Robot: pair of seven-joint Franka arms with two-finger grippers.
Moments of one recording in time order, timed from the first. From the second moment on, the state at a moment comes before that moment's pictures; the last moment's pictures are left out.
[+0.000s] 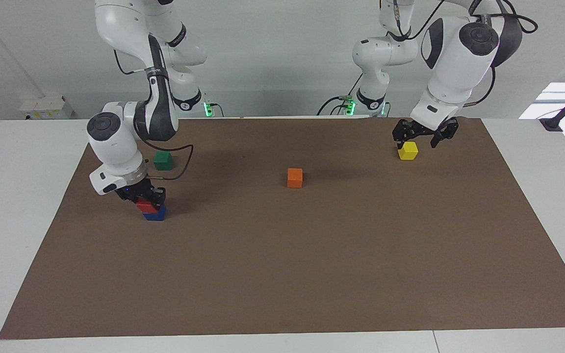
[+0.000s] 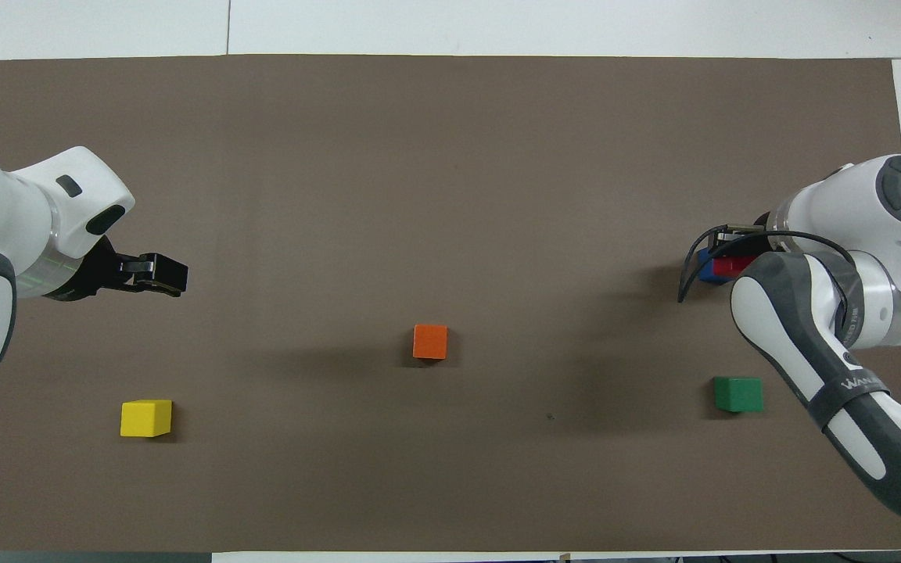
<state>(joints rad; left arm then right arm) 0.04 -0.06 -0.24 -1.84 0.04 1.69 -0.10 -0.01 0.18 -0.01 -2.06 -0.08 2.26 0.19</state>
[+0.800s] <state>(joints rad) 0.04 -0.06 -0.24 -1.84 0.04 1.69 -0.10 -0.01 0.18 -0.01 -2.07 -0.08 2.28 0.19</state>
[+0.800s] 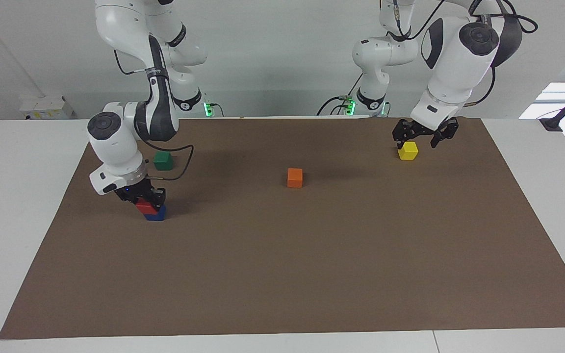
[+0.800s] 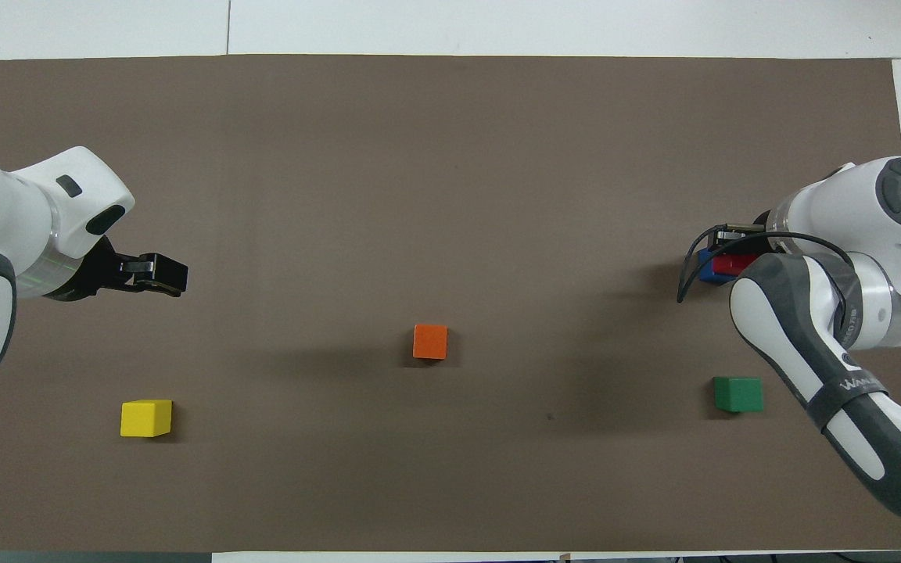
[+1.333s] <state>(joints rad) 0.04 -0.06 -0.24 -1.84 0.04 1.69 -0.10 -0.01 0.19 -0.01 -2.09 -0.08 2.28 0.19</state>
